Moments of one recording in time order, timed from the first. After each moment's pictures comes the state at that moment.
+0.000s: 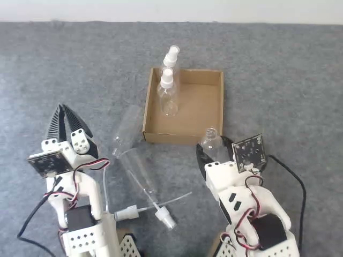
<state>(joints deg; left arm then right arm) -20.1 -103.2 97.0 18.0 10.3 -26.7 -103.2 78.2 59.4 -5.7</state>
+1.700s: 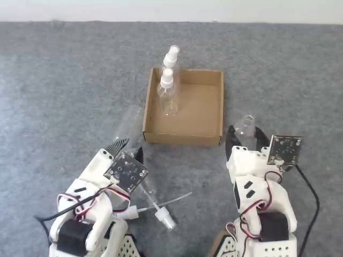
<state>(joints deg) 9.7 -103.3 73.3 74.9 -24.5 -8.2 -103.1 81.5 51.7 -11.1</state>
